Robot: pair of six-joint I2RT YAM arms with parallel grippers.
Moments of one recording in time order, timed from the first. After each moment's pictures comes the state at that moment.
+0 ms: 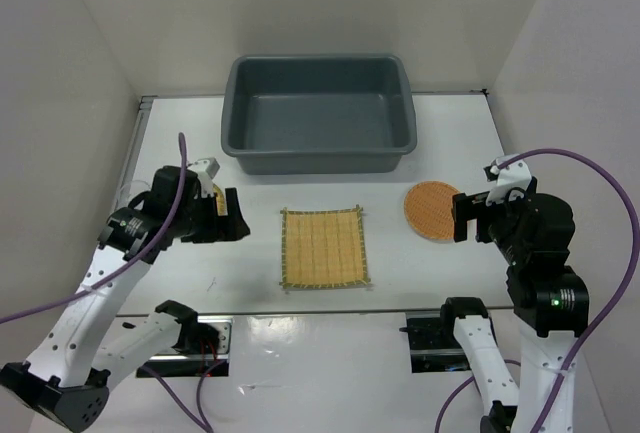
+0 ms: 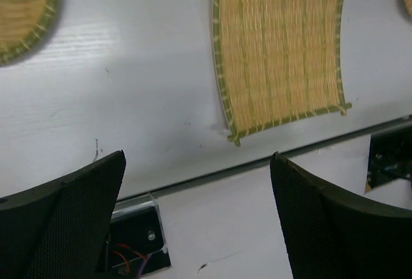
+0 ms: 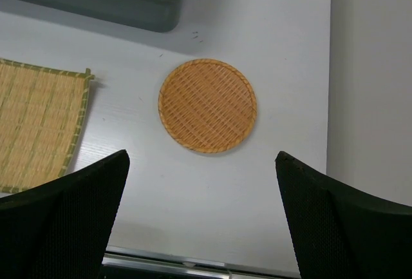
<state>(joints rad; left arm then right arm) -0.34 0.87 1.07 -1.02 0.10 -0.41 -0.04 0.57 1.17 -1.01 -0.12 -0.23</state>
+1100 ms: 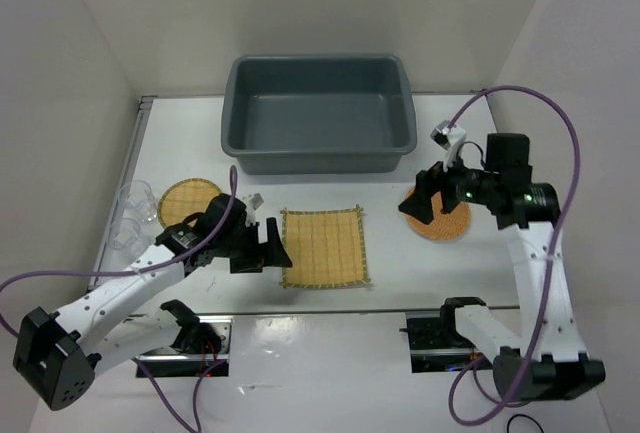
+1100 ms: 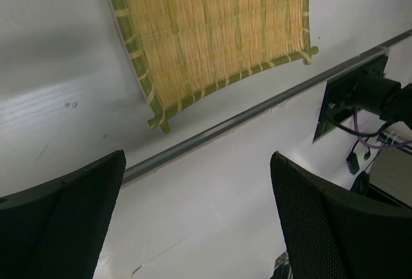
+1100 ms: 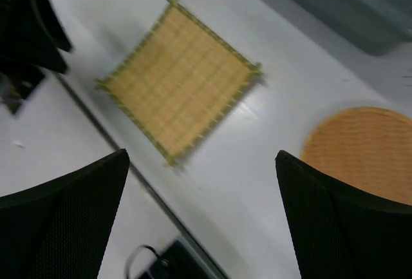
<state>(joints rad) -0.61 0.94 0.67 -0.64 0.33 -0.75 0.00 0.96 1.25 -1.05 -0.72 -0.37</state>
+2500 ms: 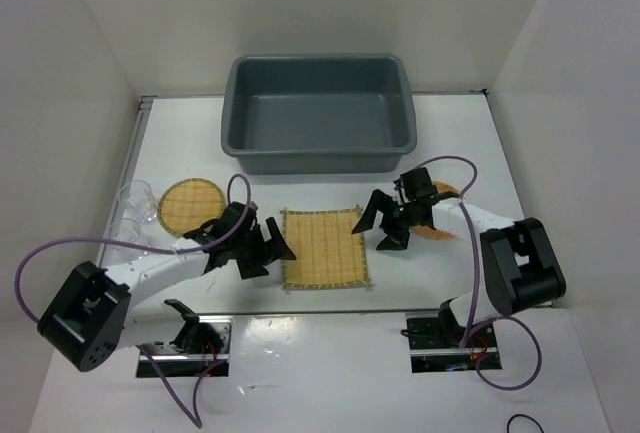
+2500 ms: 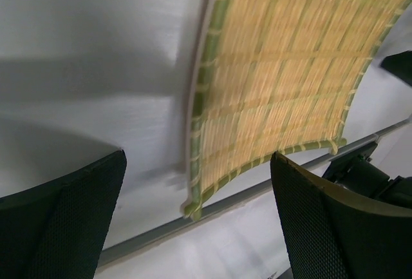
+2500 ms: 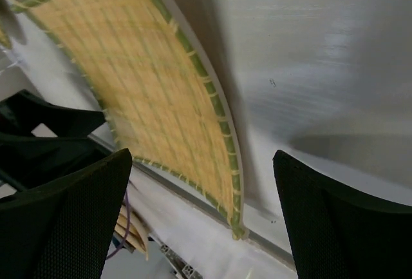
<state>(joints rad) -0.56 1.17 0.46 -0.25 0.24 -1.01 0.26 1.43 0.68 -0.34 -0.54 0.72</state>
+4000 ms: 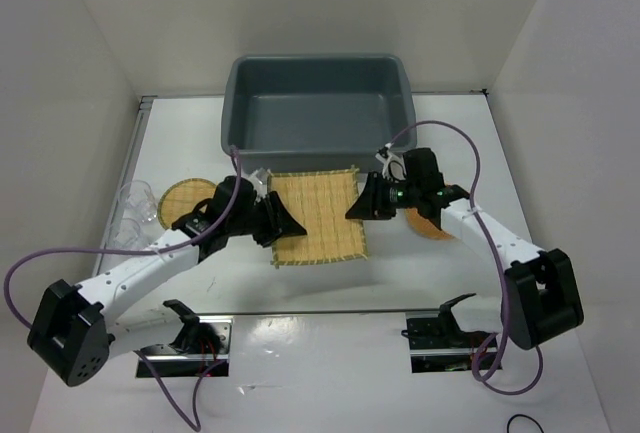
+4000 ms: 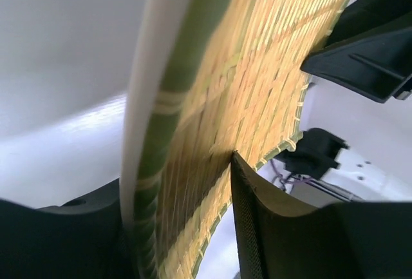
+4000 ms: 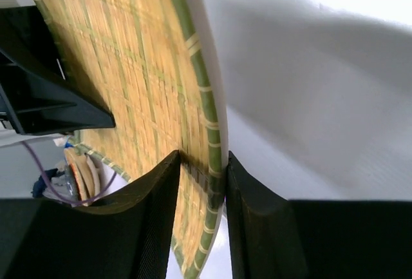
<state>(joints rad) -0.59 1.11 0.64 -0.20 0.36 -1.01 0.37 1.30 0.77 -0.22 -0.72 0.54</state>
